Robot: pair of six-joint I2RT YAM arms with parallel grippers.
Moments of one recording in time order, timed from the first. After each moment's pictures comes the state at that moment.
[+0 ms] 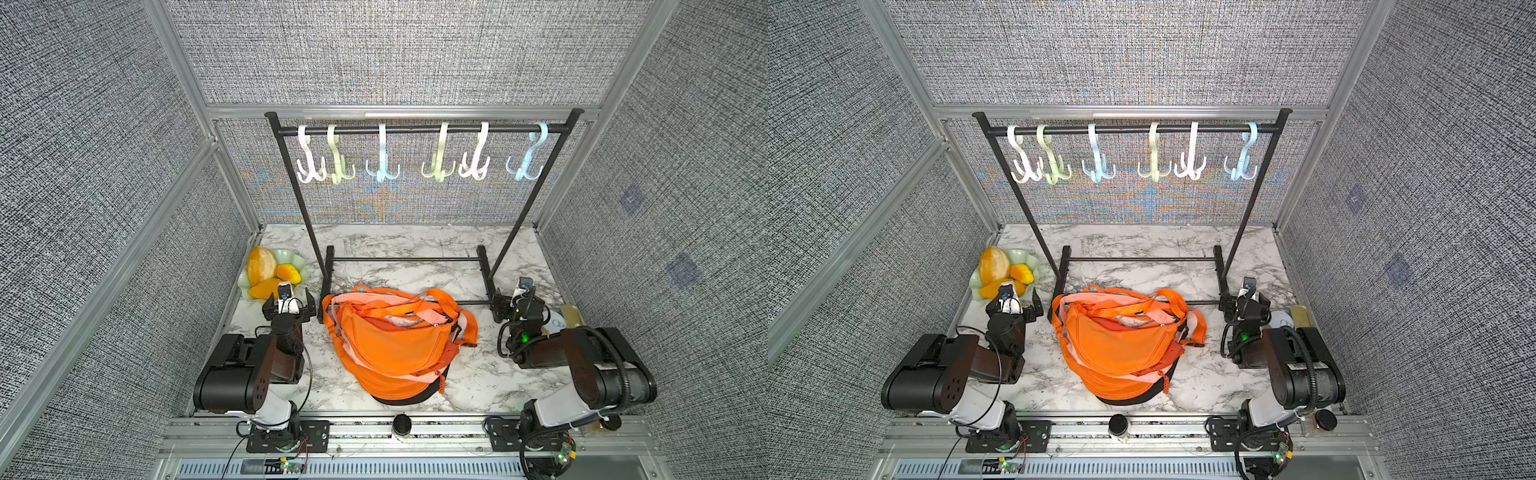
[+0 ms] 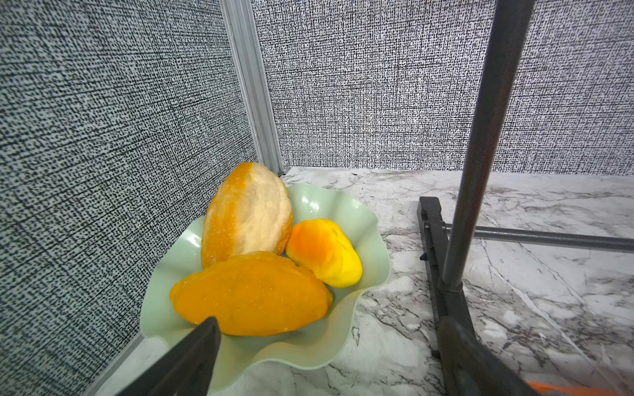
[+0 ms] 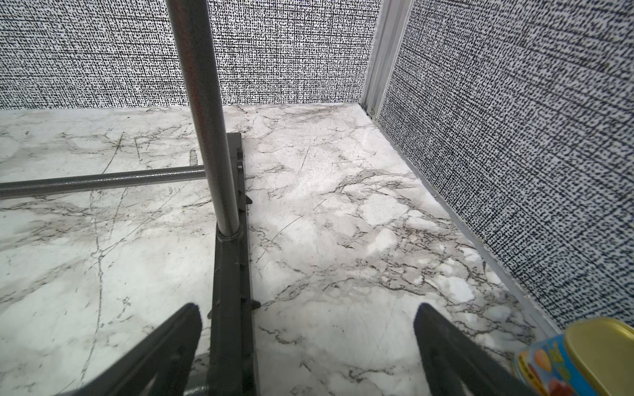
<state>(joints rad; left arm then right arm) -0.07 1.54 0.15 1.29 -0.26 0.05 0.04 1.55 0.29 0.98 0.31 0.02</state>
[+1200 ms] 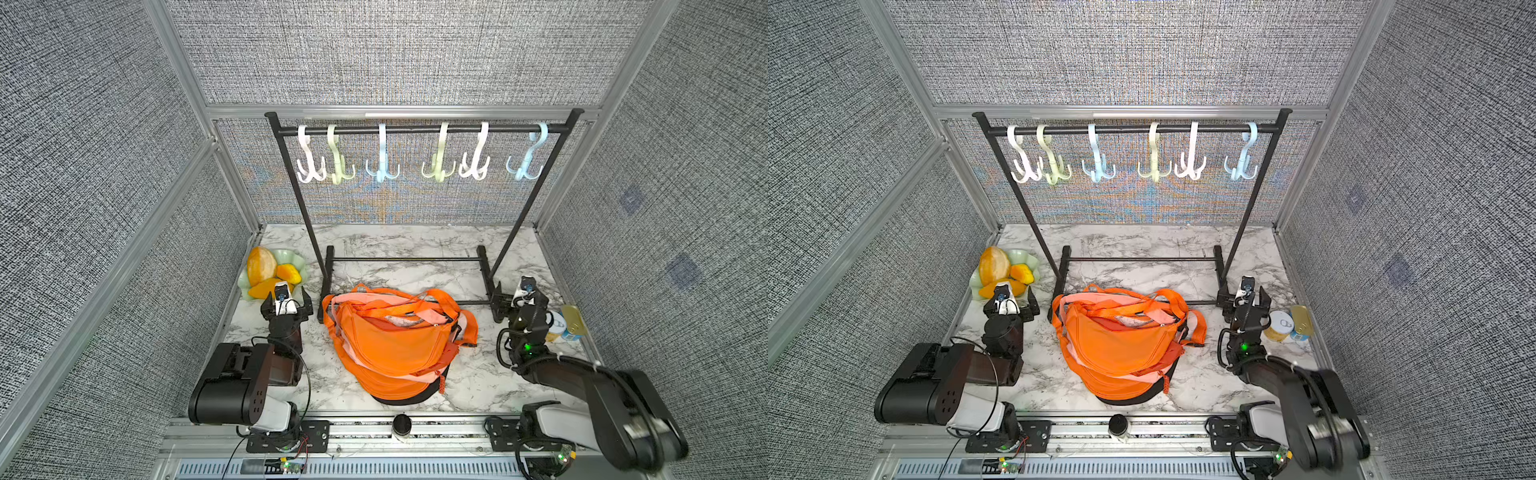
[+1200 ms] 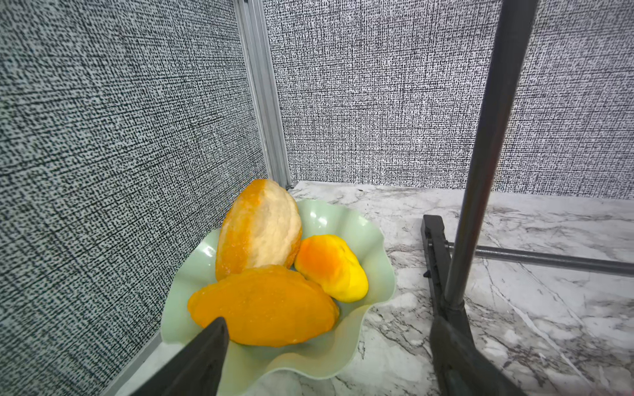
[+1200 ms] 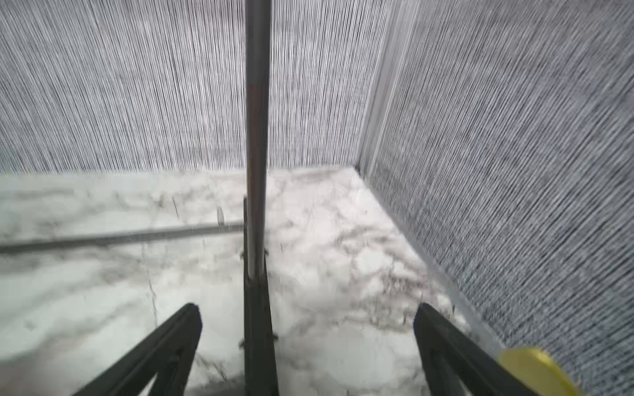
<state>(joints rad) -0.07 1.48 0.13 1.29 -0.28 0.05 0.16 1.11 0.27 0.82 0.44 -0.03</state>
